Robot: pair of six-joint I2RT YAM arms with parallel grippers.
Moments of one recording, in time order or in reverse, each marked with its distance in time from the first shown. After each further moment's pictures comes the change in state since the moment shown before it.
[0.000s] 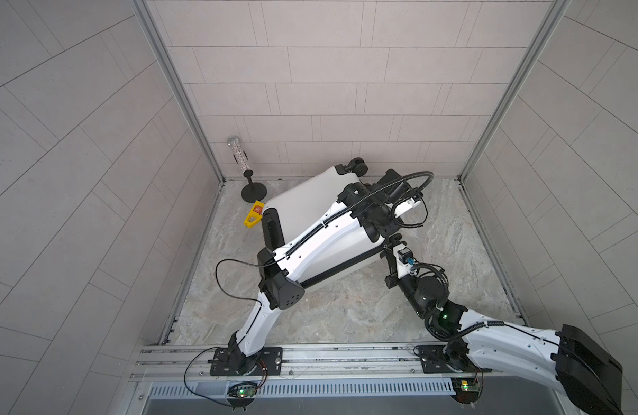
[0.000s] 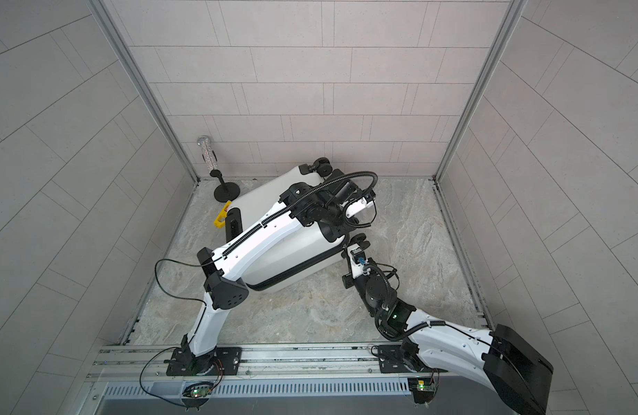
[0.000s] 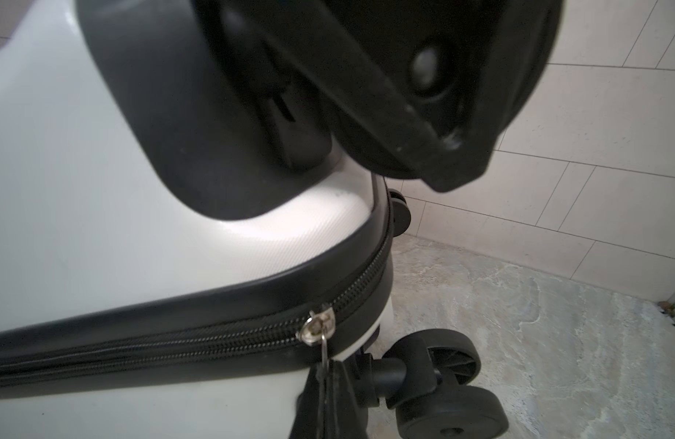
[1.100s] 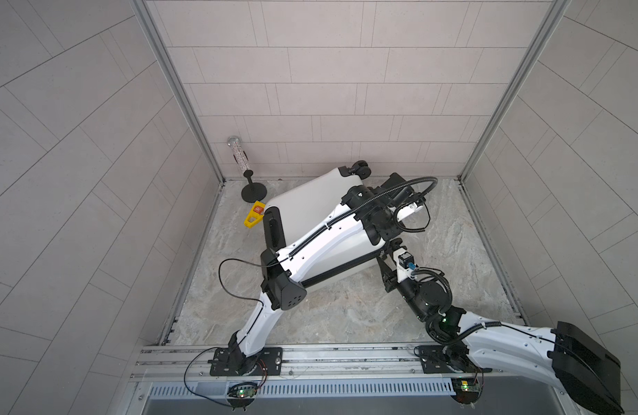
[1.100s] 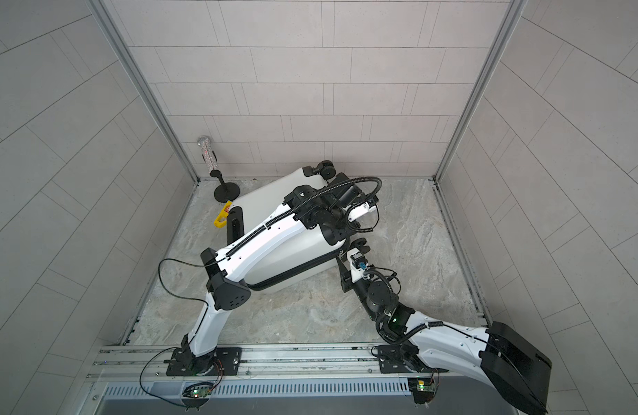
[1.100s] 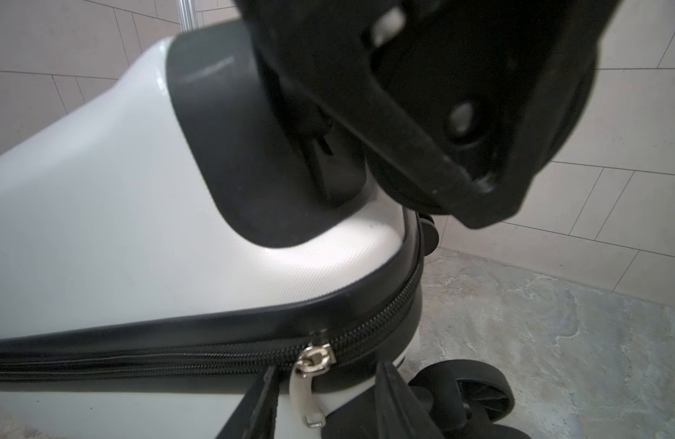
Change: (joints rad) left arm -0.015 0.022 0.006 -0.010 -0.019 0.006; right arm 0.077 0.052 -0.049 0.157 0.025 -0.005
